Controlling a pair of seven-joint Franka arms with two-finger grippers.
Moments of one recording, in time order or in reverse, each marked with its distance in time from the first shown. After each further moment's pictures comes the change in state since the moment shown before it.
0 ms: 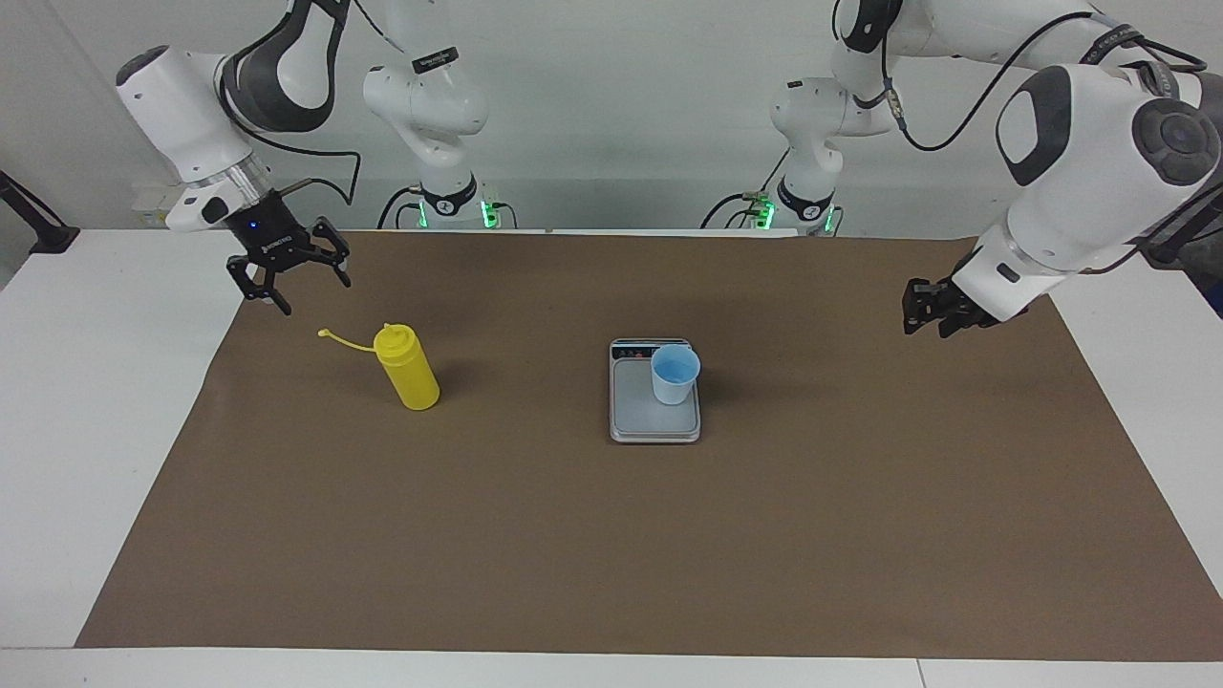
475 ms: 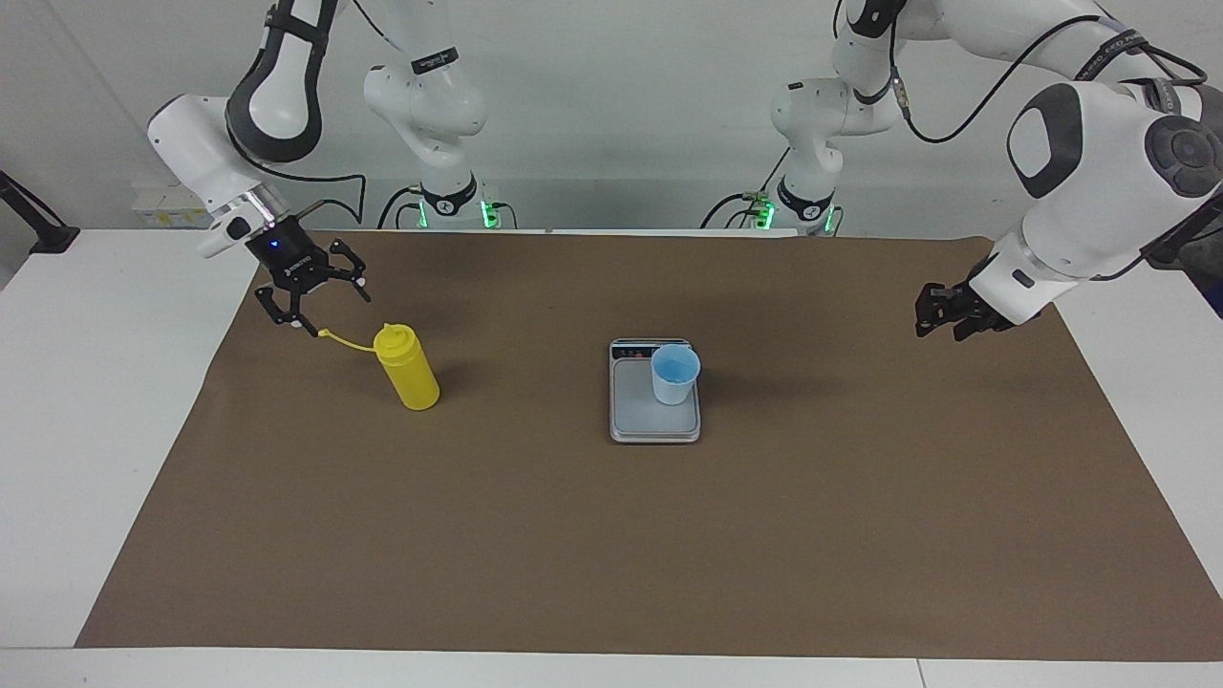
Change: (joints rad) left arm 0.026 -0.090 -0.006 -0.187 0.000 0.139 0.016; right arm -0.040 0.045 -0.001 -0.137 0.369 0.086 -0.475
